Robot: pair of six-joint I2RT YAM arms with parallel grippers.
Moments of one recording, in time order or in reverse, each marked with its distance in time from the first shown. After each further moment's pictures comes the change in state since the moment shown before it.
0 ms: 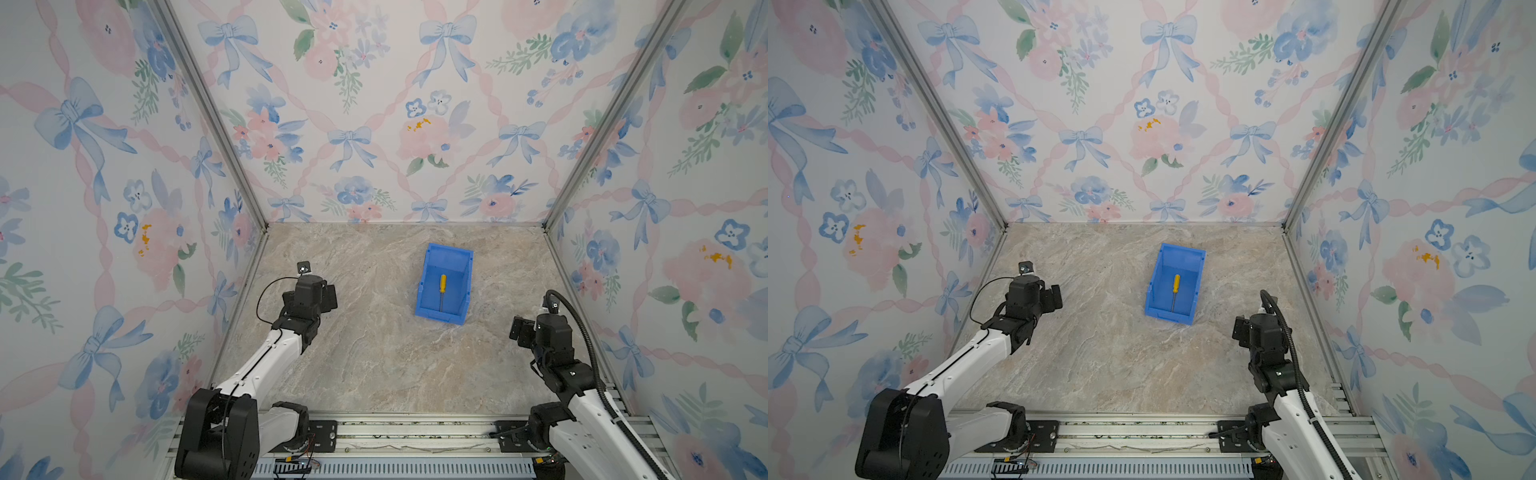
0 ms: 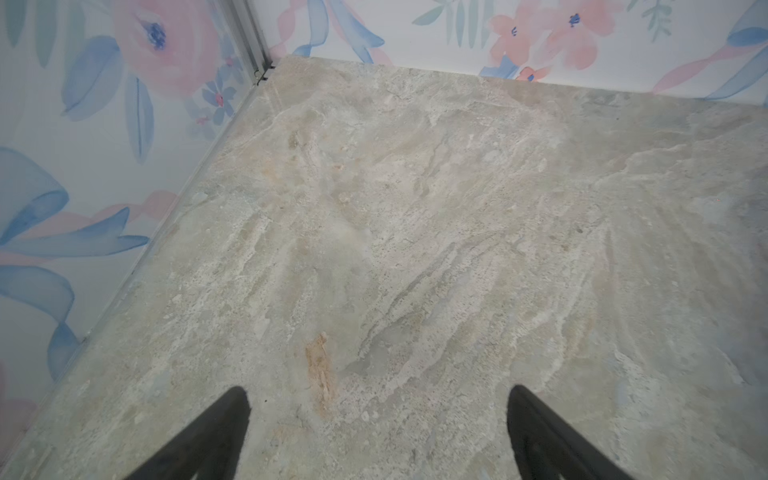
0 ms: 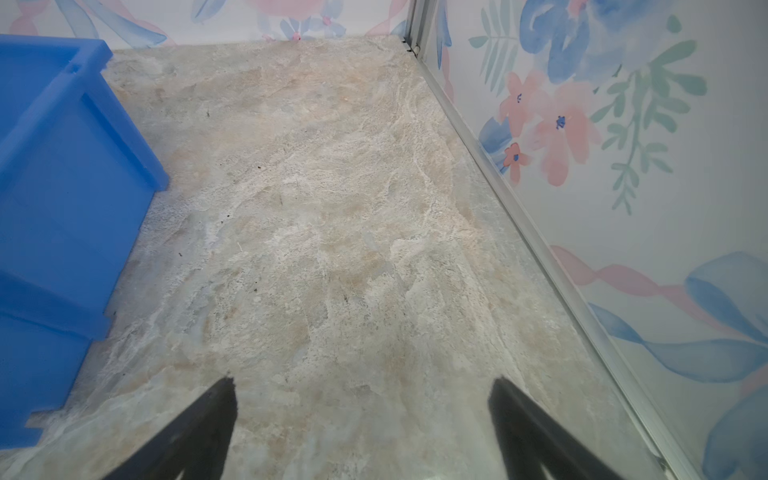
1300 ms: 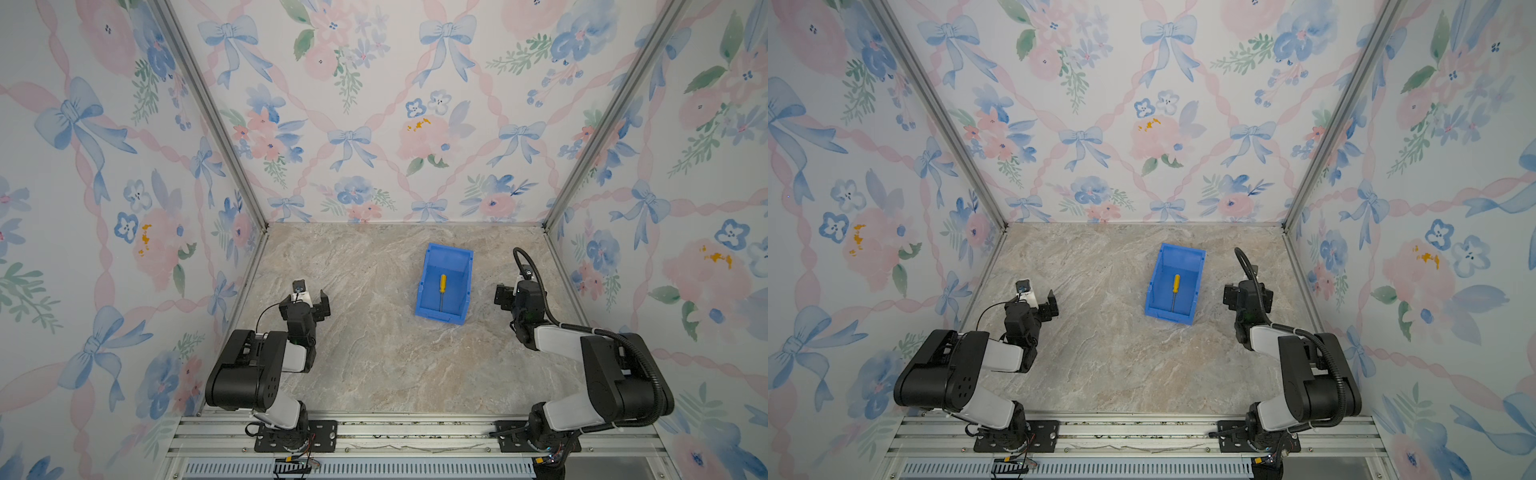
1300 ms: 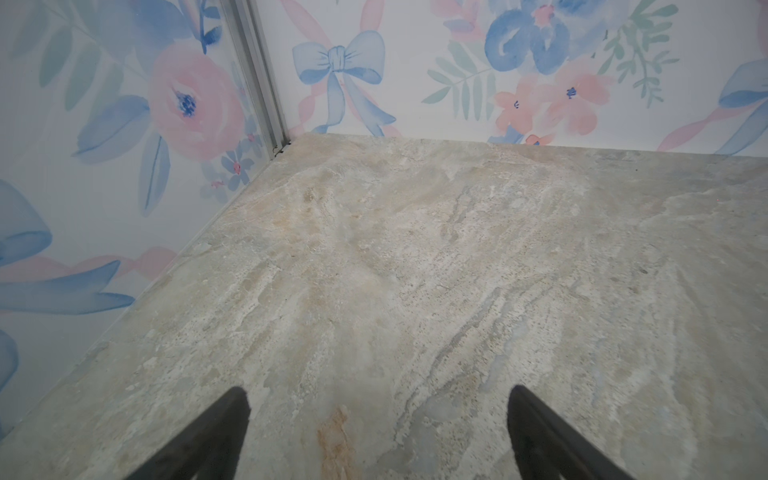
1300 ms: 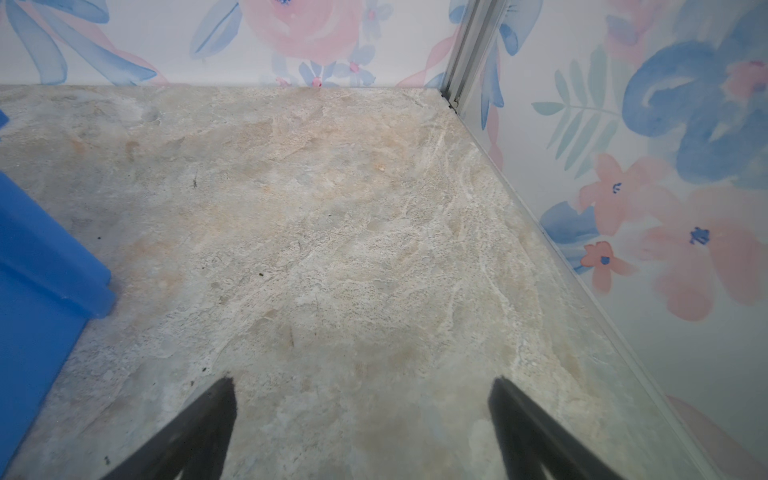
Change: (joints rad) left arm 0.116 0.364 -0.363 1.098 0.127 0.183; right arm -0.092 0.842 0.152 0.825 -0.070 -0.146
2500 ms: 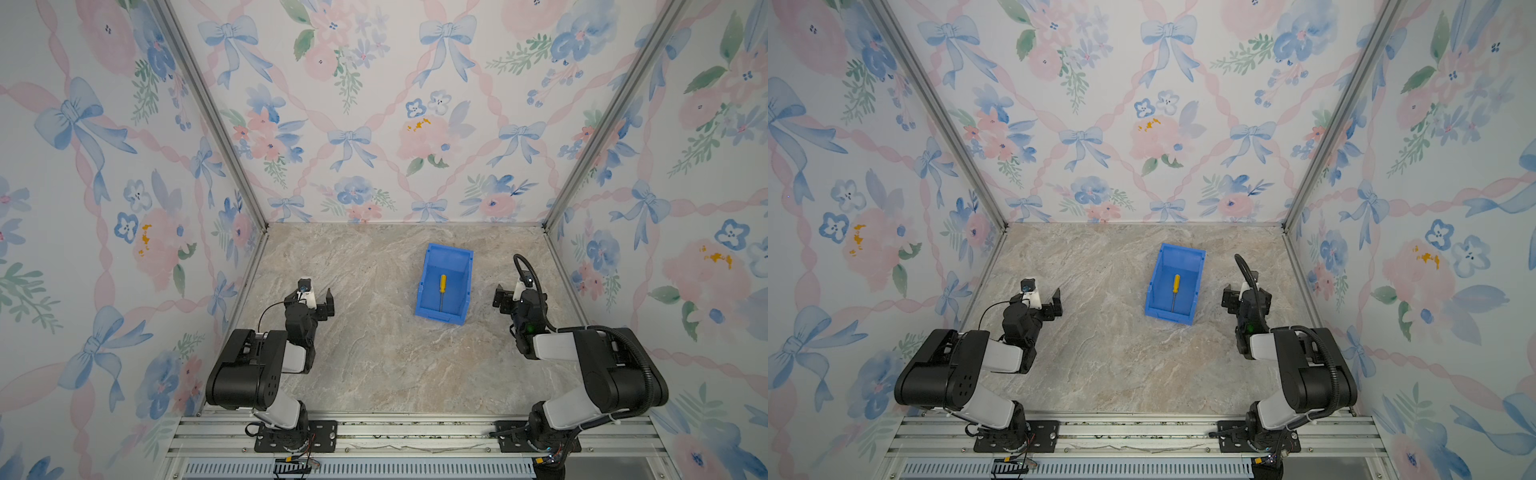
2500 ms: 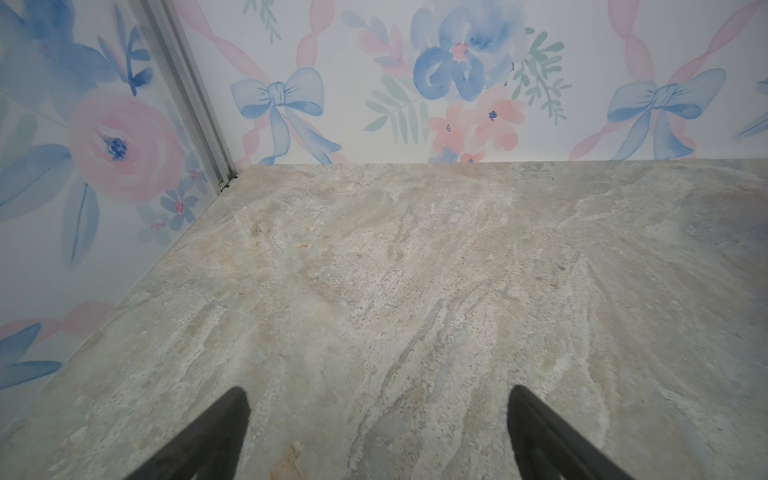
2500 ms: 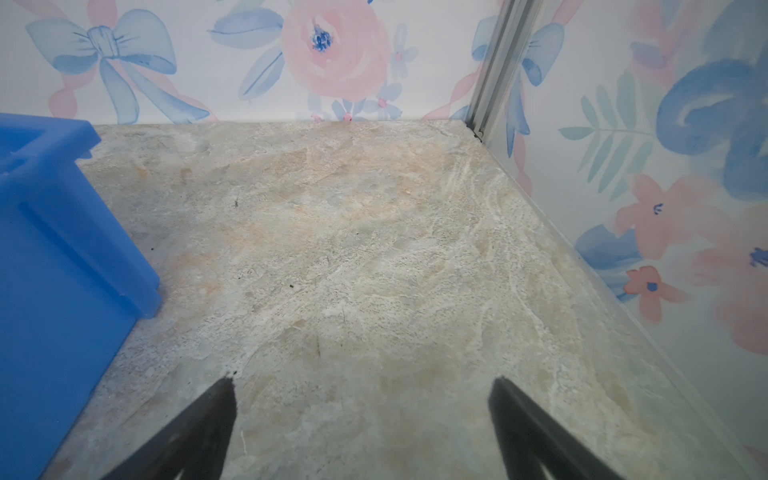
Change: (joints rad) left arm 0.012 0.002 -0.003 0.058 0.151 0.050; right arm -0.017 0.052 -0.110 0.278 -0.105 -0.020
